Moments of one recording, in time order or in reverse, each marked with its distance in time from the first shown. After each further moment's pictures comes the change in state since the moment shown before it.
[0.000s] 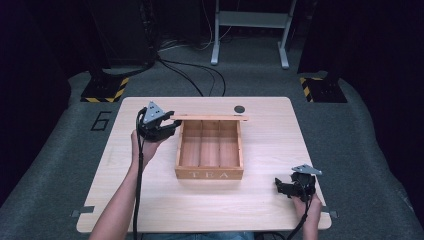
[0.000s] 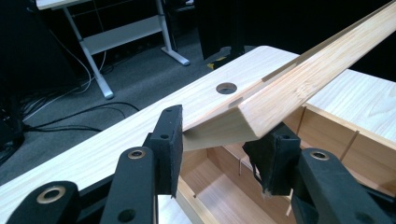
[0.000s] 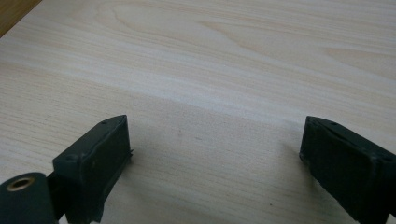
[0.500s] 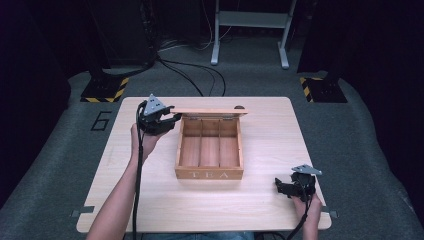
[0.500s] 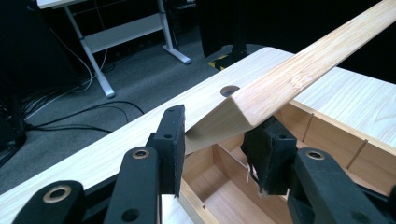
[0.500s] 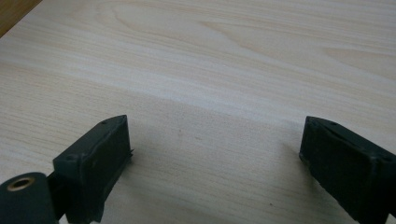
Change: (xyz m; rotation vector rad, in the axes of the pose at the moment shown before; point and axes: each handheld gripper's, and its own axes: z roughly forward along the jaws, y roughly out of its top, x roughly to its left) left arm 0.009 0.013 0.006 0.005 0.007 -0.006; right arm 0.000 0.000 0.000 0.001 0.003 -0.003
